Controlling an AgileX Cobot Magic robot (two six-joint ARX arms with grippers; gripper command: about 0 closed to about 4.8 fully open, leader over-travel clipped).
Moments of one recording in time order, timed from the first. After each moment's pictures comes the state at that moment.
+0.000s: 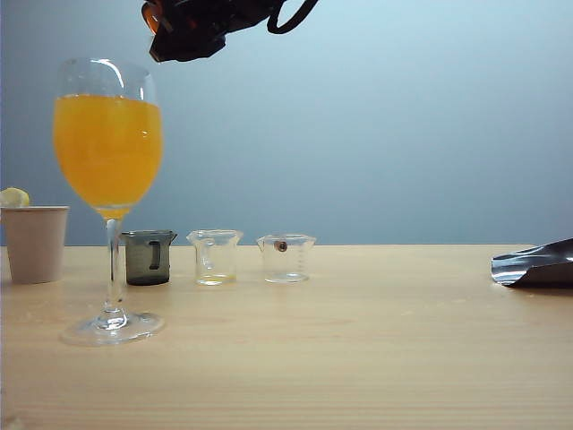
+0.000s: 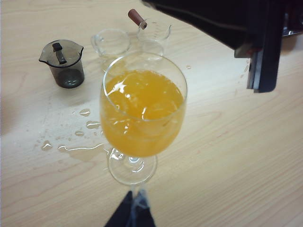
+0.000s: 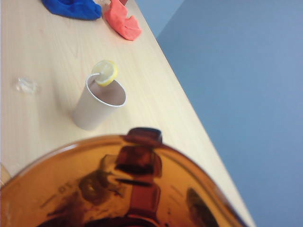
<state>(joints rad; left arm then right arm) -0.57 0.56 0.85 -0.83 0.00 -0.13 0.86 1.62 1.25 0.16 -0.03 -0.70</state>
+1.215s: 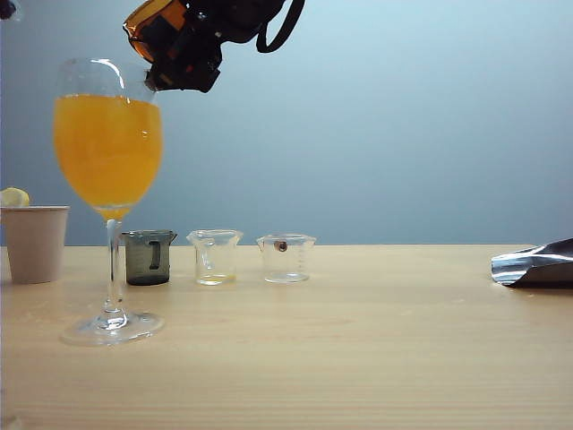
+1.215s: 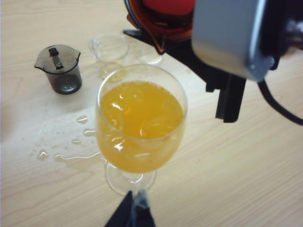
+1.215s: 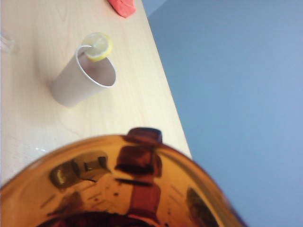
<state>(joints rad) -0.57 0.62 0.85 -0.78 0.00 -0.13 0.90 1.68 1.25 0.21 0.09 -0.91</state>
